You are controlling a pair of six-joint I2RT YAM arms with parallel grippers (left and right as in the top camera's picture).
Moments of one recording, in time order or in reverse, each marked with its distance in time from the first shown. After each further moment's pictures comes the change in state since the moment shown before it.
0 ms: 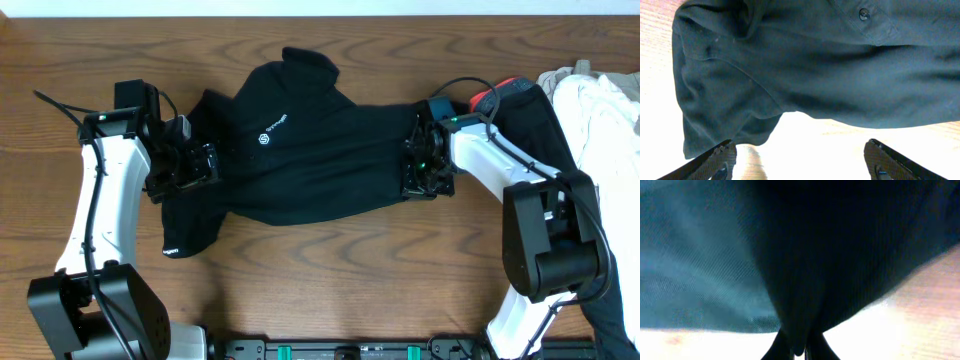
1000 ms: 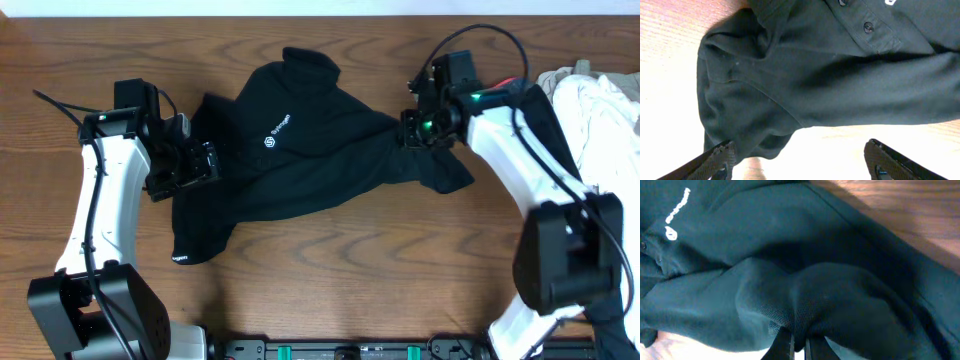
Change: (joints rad) left arm 0.000 0.000 0.000 0.017 0.000 0.000; right arm -0.028 -0.060 0.151 0.191 -0.077 -0.034
